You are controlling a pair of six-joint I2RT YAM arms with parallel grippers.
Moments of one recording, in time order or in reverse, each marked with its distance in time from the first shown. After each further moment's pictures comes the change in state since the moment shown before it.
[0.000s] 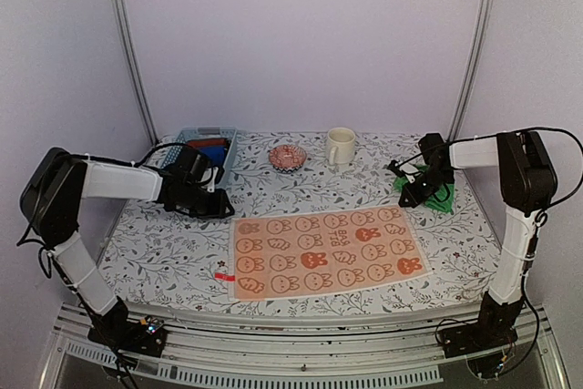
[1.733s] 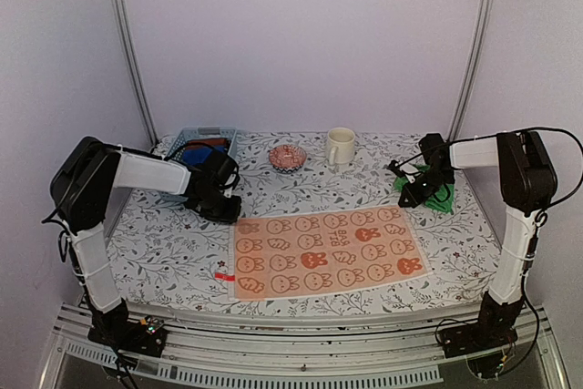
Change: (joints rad) left arm -0.095 0.217 0.195 -0.172 -0.211 0.051; right arm -0.001 0.000 0.000 -0.002 -0.028 -0.002
